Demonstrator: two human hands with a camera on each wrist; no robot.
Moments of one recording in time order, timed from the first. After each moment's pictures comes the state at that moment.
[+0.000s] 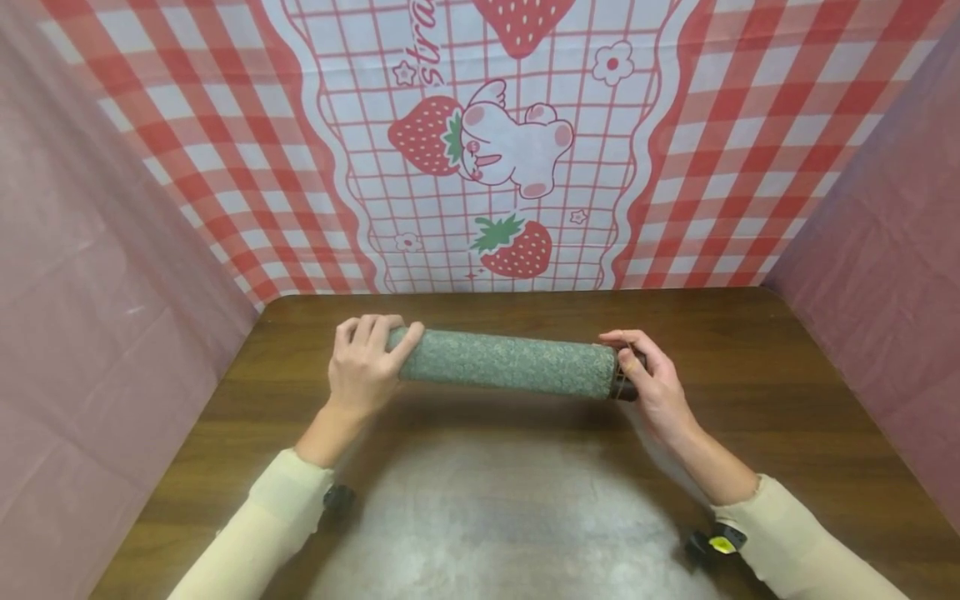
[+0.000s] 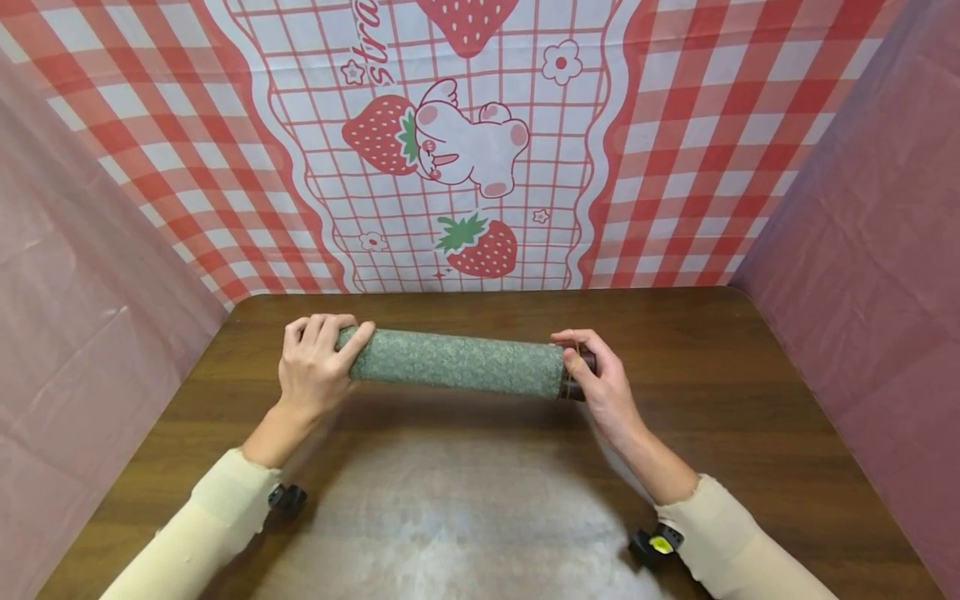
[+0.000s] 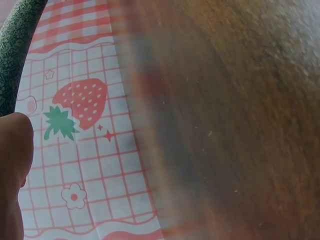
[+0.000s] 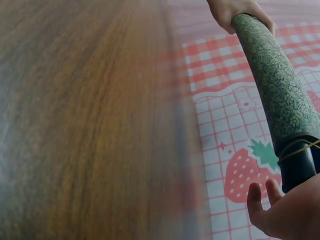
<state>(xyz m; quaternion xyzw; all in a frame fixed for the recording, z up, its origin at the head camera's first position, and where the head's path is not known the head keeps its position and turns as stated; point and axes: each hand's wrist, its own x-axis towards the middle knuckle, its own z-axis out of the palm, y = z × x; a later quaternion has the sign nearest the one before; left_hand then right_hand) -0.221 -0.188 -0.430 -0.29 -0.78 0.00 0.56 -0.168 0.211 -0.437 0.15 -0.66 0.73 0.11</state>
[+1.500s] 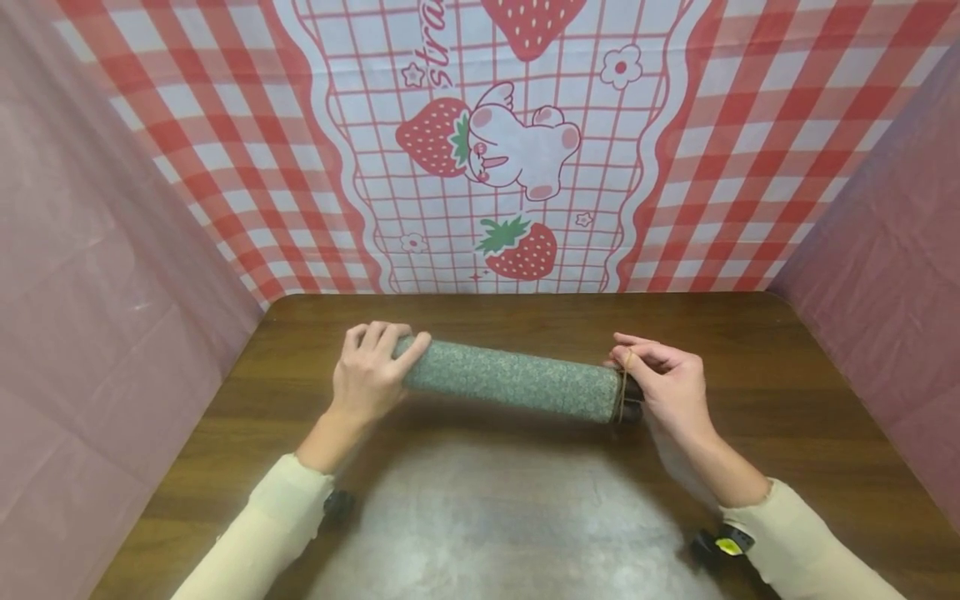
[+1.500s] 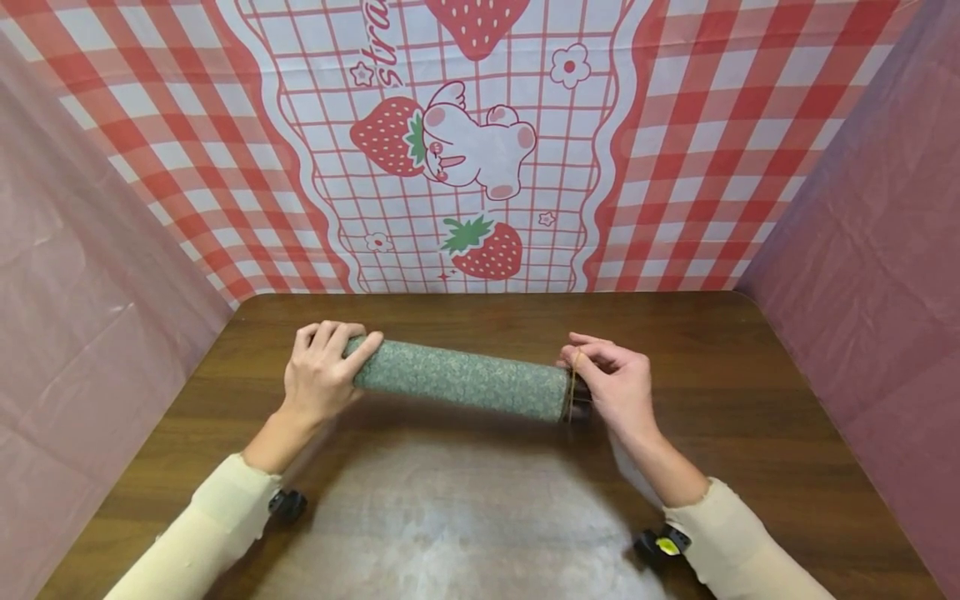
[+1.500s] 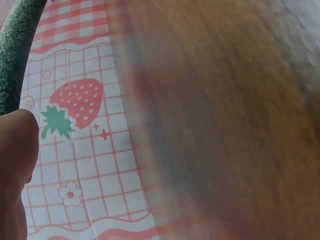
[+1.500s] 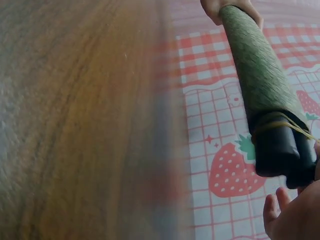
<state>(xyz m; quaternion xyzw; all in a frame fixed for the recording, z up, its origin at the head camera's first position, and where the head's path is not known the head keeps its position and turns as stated) -0.214 -0.195 -0.436 -0.33 -0.79 0.01 0.51 -0.174 0.217 -0.423 0.07 -0.73 0.66 0.16</state>
